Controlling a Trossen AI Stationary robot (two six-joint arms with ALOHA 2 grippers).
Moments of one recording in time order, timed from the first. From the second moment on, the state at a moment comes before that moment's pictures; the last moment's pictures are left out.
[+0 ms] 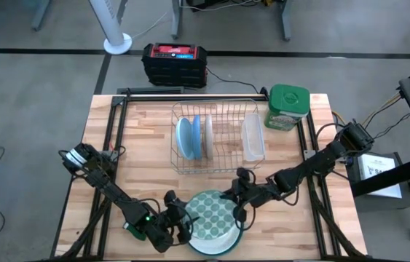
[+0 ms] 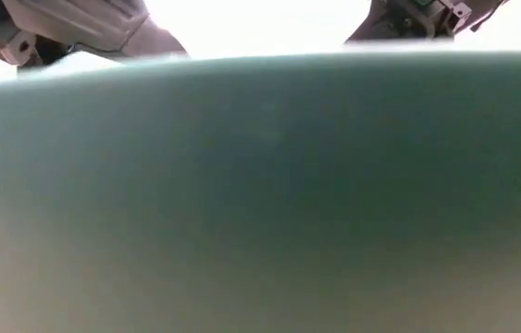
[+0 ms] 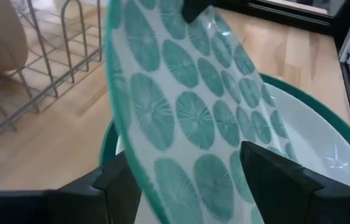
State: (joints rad) left arm -0.75 1.85 1.05 -0.04 -0.91 -0.88; right arm 0.49 1.60 0.86 0.12 0.43 0.48
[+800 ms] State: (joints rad) left arm -0.77 1.82 1.07 -0.04 -1.03 -0.91; right arm 0.50 1.55 0.86 0.20 0.44 0.33
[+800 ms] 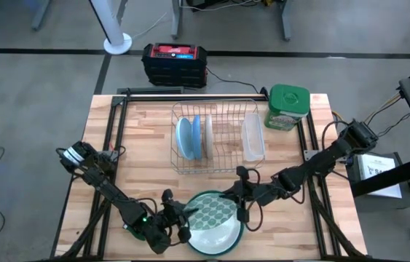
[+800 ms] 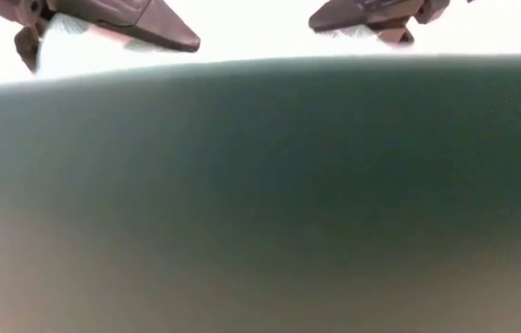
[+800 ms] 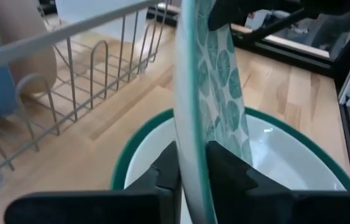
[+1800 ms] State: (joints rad) left arm -0.80 1.88 1.32 -0.07 -1.24 -0.49; right arm 0.52 1.48 0.88 0.14 0.31 0.14
